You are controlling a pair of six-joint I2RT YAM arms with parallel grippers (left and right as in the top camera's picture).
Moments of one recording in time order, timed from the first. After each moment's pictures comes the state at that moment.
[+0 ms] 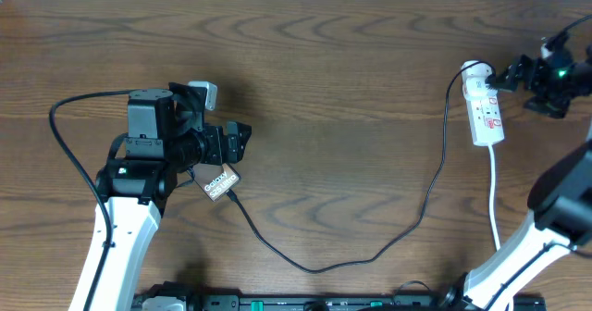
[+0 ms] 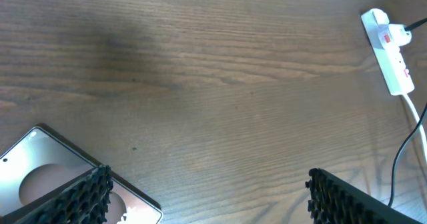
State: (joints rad) left arm -0.07 1.16 0.90 -0.58 0.44 -0.12; right arm -0.48 2.14 1.98 -1.33 -0.45 -0.12
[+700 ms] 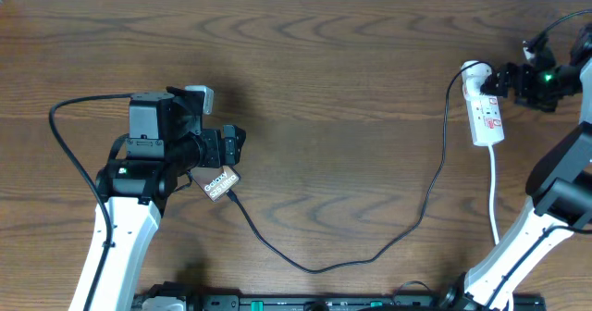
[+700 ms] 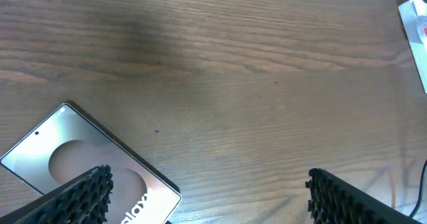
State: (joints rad) left arm -0.07 1.16 0.90 -0.63 0.36 -0.12; right arm -0.47 2.27 2.00 -1.24 -0.46 -0.31
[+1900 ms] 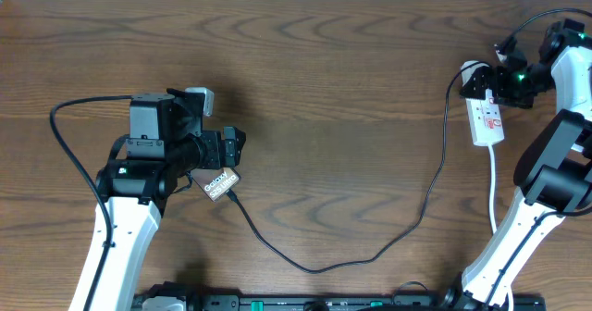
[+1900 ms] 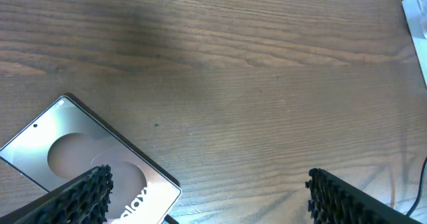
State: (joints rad) left arm -0.07 1.16 0.90 -0.65 0.36 -0.12; right arm -0.40 2.35 2.01 -1.18 -0.43 -0.34
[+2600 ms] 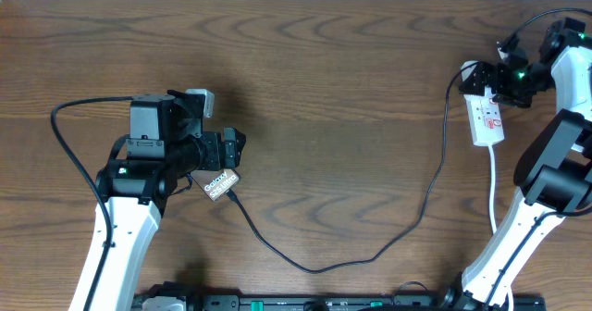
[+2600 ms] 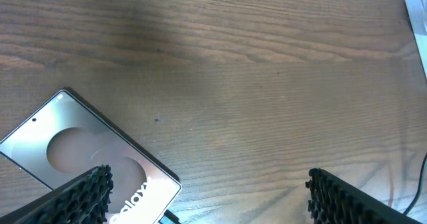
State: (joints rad) left arm -0.07 1.16 0.90 -0.67 0.36 -0.12; right arm -0.40 2.35 2.00 -1.15 -0.46 -0.27
